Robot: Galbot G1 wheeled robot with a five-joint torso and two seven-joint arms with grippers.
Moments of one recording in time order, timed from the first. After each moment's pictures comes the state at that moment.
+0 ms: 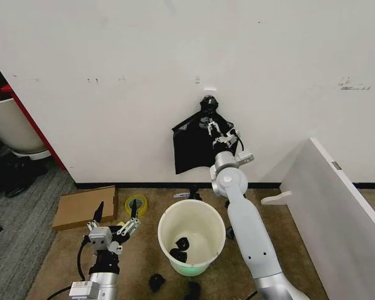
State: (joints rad) left arm 1.79 -1.37 -0.46 -2.17 -0.17 -0.35 -0.16; right arm -0.73 1.61 0.30 1.49 1.05 0.05 0.10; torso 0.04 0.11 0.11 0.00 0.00
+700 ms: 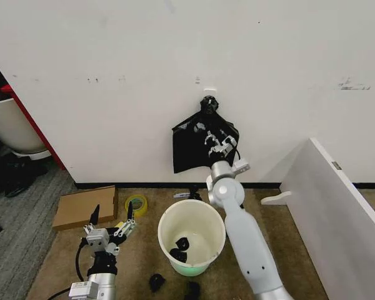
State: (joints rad) left arm 1.78 -1.36 -0.47 -2.13 -0.17 -0.36 -0.21; right arm -0.87 1.60 0.24 1.58 0.98 0.07 0.07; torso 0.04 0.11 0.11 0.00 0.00
